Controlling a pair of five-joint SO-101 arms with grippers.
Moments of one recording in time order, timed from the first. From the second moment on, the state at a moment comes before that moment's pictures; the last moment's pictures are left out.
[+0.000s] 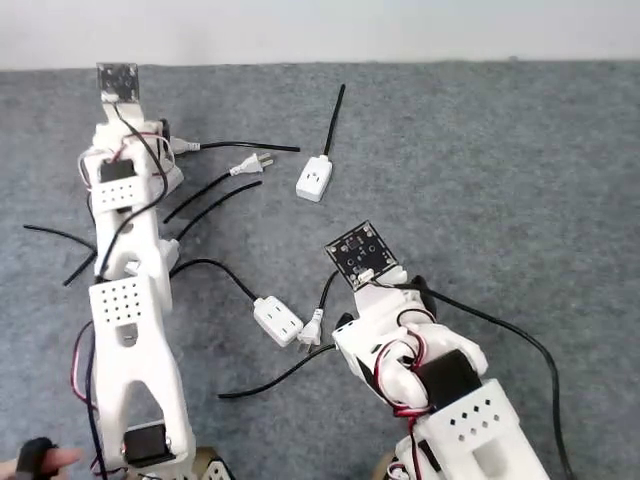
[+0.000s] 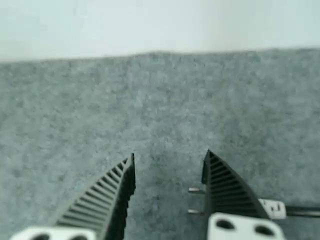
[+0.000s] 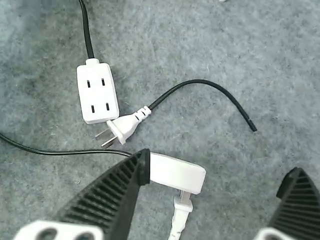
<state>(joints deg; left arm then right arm) -17.7 77.8 -68.4 38.2 -4.4 -31.1 -64.1 62.5 64.8 4.4</state>
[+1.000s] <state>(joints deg) -15.0 74.6 -81.3 66.7 -4.7 -31.1 -64.1 64.0 62.9 4.4</state>
